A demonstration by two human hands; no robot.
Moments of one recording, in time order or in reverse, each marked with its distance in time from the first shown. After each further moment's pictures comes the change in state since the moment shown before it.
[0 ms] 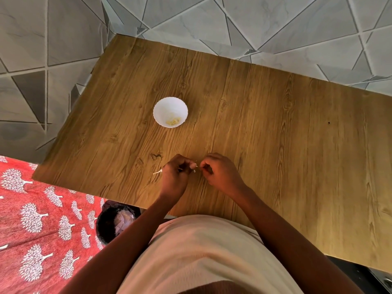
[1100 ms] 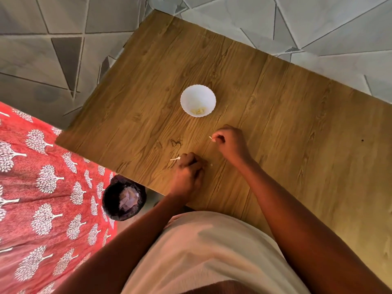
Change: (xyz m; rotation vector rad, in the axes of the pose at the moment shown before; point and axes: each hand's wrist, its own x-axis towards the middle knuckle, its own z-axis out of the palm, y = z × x) left_hand -0.026 -0.032 -0.005 0.379 0.036 0.258; right_hand 0.082 0.004 0.008 0.030 -0.020 0.086
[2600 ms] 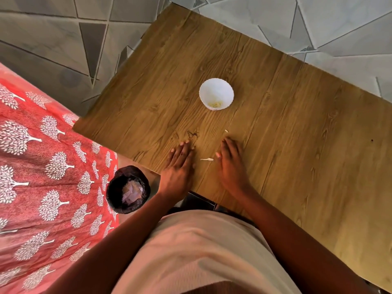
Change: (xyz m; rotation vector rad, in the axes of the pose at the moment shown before) left_hand -0.049 -0.059 -0.034 0.313 -0.041 -0.024; right_hand -0.086 -0.027 0.068 -0.229 0.100 -0.064
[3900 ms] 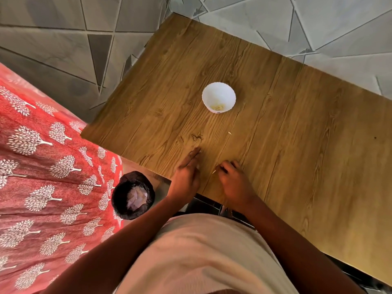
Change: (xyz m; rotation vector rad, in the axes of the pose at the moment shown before) left_hand 0.005 0.011 -0.013 -0.468 0.009 -0.058; right_hand -0.029 -0.011 -0.007 -0.217 -0.063 -0.311
